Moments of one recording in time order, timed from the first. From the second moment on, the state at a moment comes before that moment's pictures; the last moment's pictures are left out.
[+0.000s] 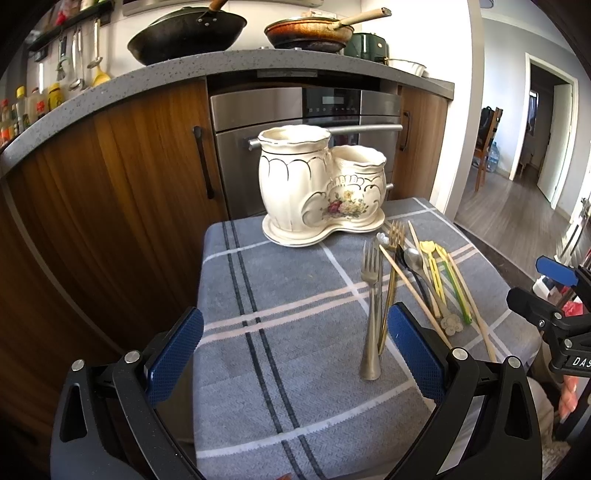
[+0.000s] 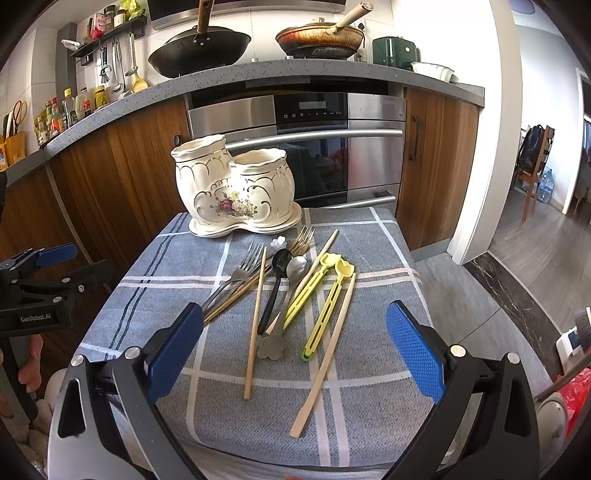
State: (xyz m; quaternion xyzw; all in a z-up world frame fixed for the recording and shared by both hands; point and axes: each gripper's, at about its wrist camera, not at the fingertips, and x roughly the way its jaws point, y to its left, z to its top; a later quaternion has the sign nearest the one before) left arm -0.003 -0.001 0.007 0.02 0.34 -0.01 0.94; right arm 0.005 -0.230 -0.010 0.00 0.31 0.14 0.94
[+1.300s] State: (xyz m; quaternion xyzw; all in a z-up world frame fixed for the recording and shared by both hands) left arm -0.021 -0.008 0.014 0.02 0.31 -0.01 0.95; right arm -0.008 -0.229 -0.001 0.00 0.29 0.15 0.95
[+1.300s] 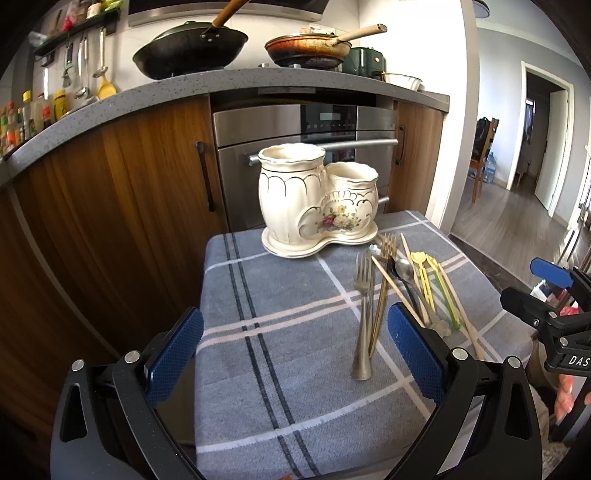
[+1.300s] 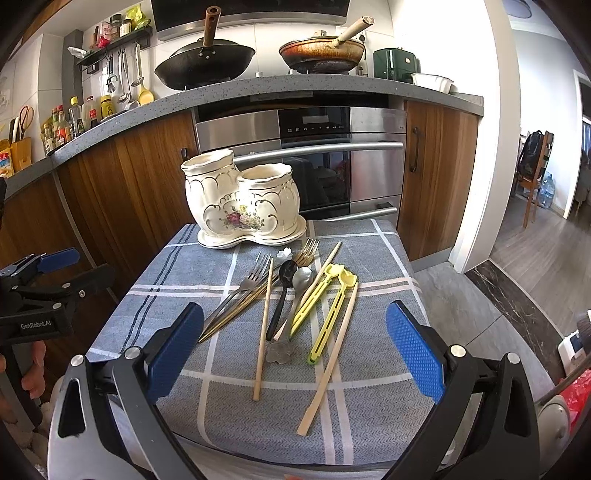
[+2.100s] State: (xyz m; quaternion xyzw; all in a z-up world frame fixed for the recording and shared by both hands) left arm -0.019 -0.004 0.018 0.02 0.31 -0.01 0.95; right arm -0.003 -0.230 -0.004 0.00 0.30 0.15 0.94
